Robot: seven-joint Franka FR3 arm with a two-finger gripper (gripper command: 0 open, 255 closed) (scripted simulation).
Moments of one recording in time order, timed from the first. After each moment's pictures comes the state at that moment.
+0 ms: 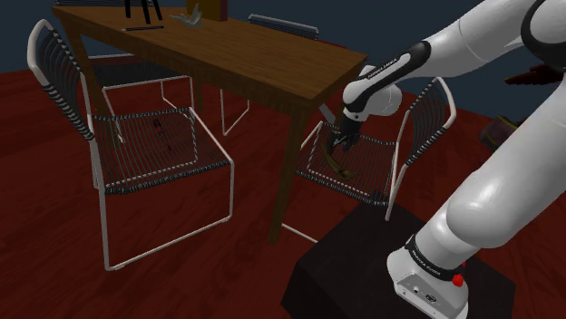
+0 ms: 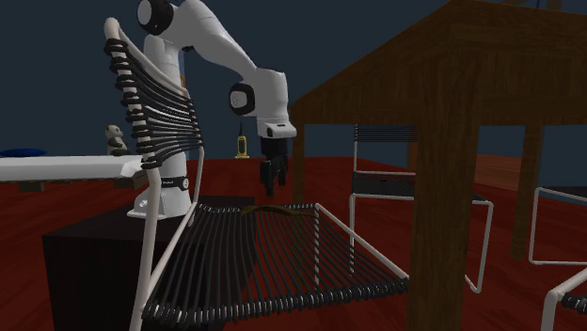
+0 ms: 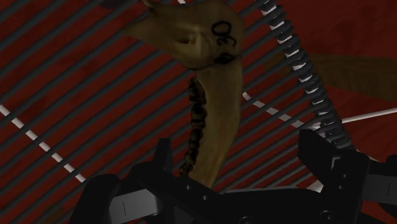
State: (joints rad) arm -0.06 -0.03 -0.30 -2.53 0.18 2.46 -0.28
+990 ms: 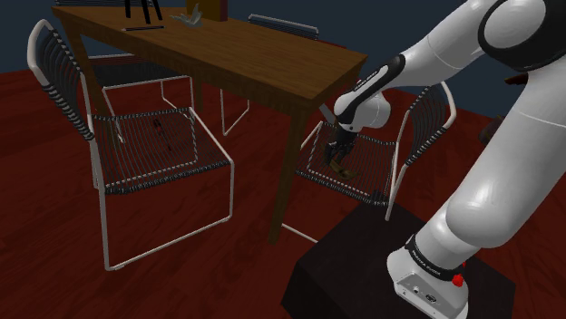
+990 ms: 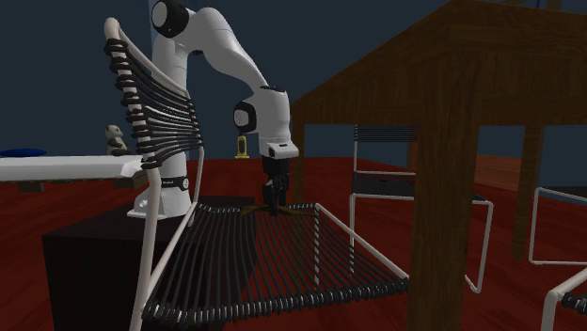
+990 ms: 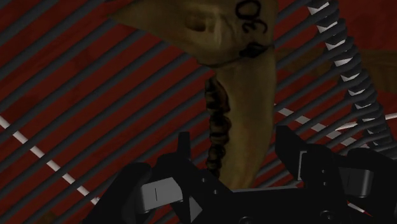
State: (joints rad) arm -0.06 0.12 -0.29 -2.51 0.30 2.58 -0.38
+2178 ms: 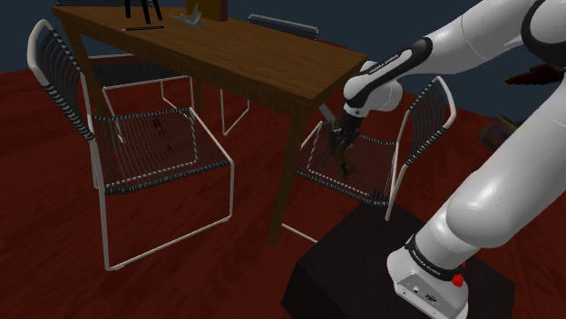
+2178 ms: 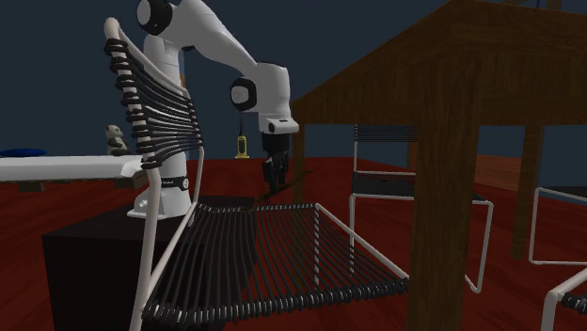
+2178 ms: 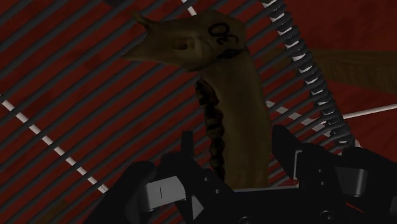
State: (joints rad) arm -0.06 -0.03 -0.31 -2.50 0.17 2.43 -0.28
